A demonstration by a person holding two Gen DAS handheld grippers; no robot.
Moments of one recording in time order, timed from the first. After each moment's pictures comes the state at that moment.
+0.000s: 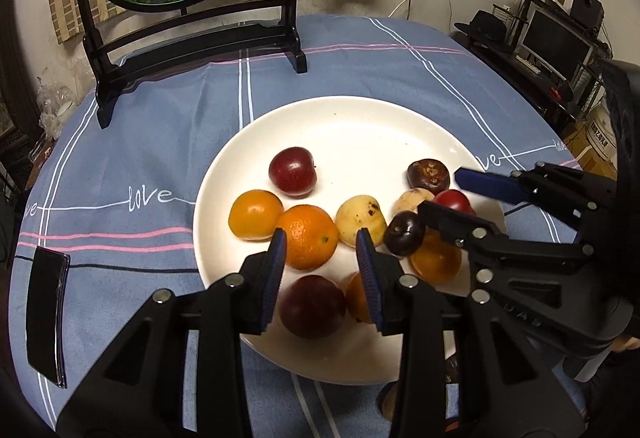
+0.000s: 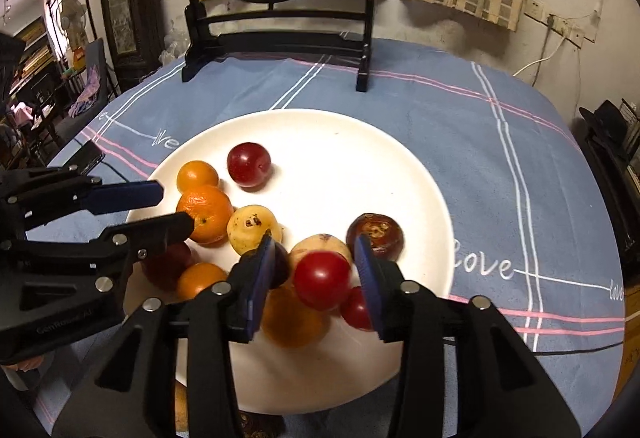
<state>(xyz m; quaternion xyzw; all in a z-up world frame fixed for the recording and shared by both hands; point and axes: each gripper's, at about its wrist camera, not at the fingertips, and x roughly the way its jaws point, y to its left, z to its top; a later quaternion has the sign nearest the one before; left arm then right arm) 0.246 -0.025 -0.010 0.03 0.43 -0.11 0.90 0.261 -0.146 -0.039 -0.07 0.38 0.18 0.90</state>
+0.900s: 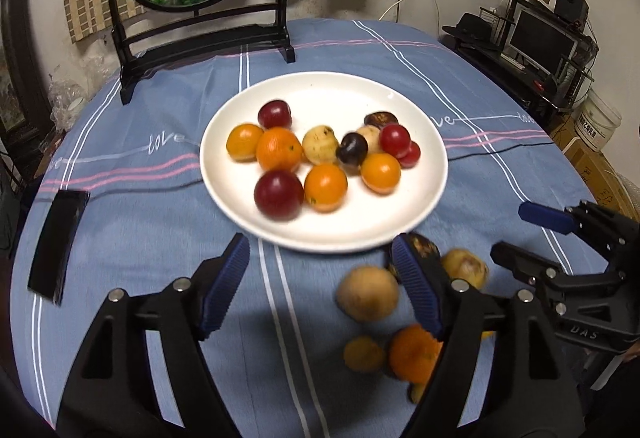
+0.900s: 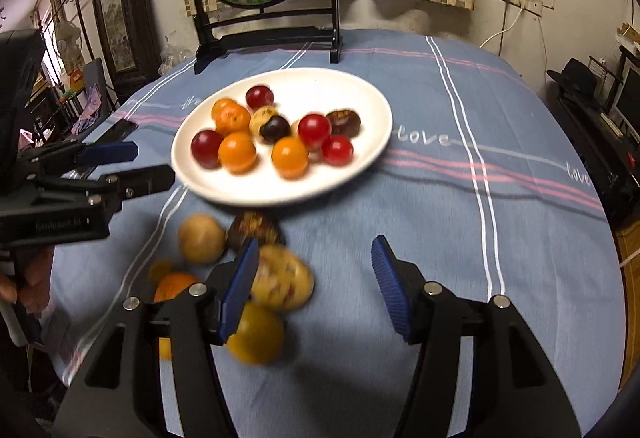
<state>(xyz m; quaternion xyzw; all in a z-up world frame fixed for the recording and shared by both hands) 0.138 -0.032 -0.004 0.02 0.41 -0.11 0.91 0.118 -0.207 -0.047 -0.03 0.38 0.16 0.91</state>
